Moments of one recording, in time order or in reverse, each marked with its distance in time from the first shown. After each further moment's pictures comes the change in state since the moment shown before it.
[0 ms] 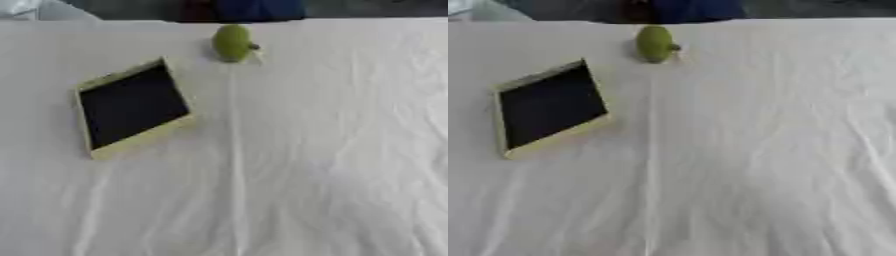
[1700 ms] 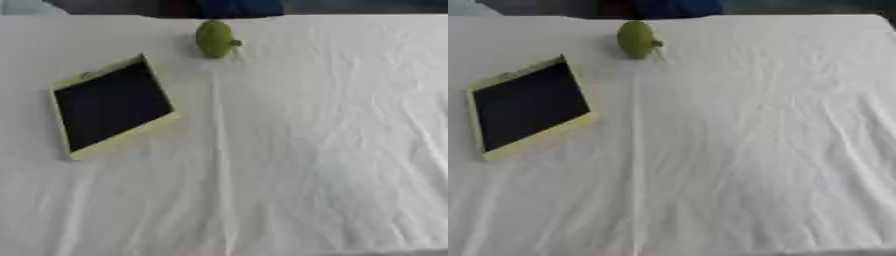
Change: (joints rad) left arm -0.016 0.027 -0.019 0.000 0.017 0.018 -0.032; right arm -0.603 0.207 0.227 0.800 0.689 -0.230 0.835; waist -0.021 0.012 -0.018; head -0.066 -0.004
